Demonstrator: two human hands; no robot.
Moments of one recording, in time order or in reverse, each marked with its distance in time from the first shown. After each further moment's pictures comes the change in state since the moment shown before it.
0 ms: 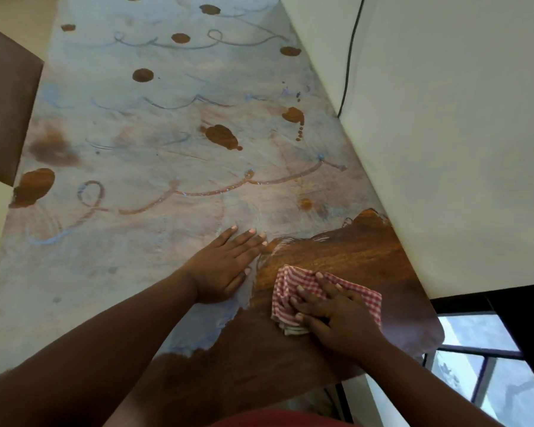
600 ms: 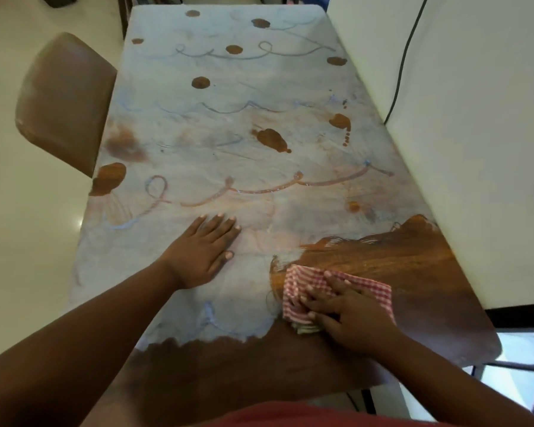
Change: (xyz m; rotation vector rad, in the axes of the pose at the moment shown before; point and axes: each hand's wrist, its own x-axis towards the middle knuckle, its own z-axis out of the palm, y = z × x) left_hand -0.104 -0.059 -0.033 0.121 -0.080 -0.350; right_hand 0.022 -0.062 0.004 -0.066 -0.102 -0.099
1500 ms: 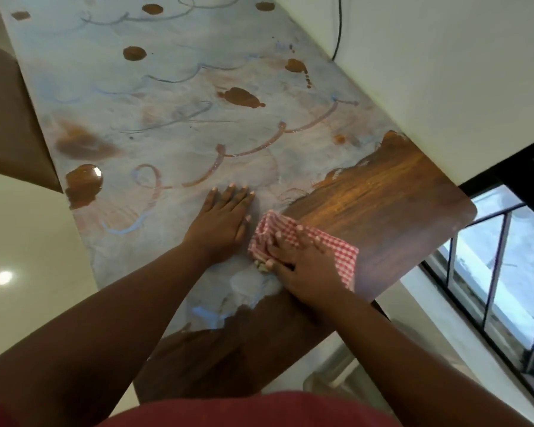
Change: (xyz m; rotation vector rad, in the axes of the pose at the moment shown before) left_hand -0.007 -0.030 0.011 -0.203 -0.008 0.225; right_hand 0.049 -0.176 0.068 0.095 0.249 0.435
